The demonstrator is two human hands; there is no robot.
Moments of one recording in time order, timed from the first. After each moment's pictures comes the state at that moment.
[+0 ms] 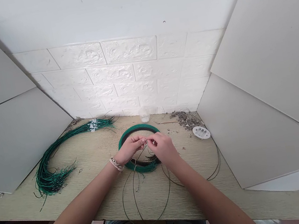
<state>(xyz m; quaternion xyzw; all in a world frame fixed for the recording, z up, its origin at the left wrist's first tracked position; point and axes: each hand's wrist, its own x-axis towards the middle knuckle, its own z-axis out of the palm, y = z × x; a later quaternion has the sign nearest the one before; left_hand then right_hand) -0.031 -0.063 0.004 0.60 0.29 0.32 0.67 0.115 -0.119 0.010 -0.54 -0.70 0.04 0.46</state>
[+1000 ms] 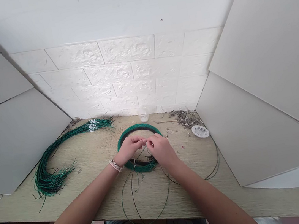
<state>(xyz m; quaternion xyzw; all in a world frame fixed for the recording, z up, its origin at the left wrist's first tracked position) -0.031 -0.066 0.010 0.72 0.37 0.29 0.51 0.112 -0.120 0.003 -0.57 -0.71 0.04 0.41</state>
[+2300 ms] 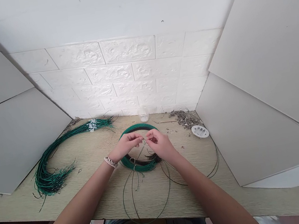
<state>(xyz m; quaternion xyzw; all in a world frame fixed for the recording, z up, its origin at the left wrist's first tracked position) -0.043 -0.056 0.020 0.71 0.33 0.29 0.56 0.122 -0.104 -0.007 -0.52 -0.61 0.34 0.48</state>
